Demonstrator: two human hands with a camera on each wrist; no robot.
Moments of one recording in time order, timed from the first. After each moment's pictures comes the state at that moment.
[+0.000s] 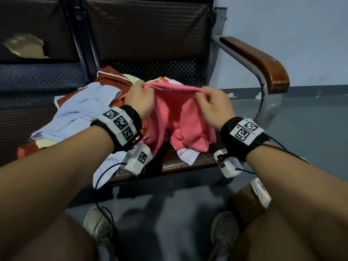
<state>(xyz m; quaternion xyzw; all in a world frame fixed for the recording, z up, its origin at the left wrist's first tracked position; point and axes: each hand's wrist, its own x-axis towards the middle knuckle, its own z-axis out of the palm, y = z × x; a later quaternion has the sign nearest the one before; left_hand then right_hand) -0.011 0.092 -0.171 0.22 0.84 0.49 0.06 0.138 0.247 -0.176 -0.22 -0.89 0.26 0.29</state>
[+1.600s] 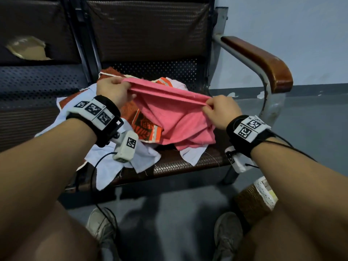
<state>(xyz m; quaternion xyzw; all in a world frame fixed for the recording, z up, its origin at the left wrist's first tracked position) -0.064 0.064 -0.167 0.08 0.76 0.65 0.08 0.141 0.267 -0.182 -0.28 -0.95 0.13 0.11</state>
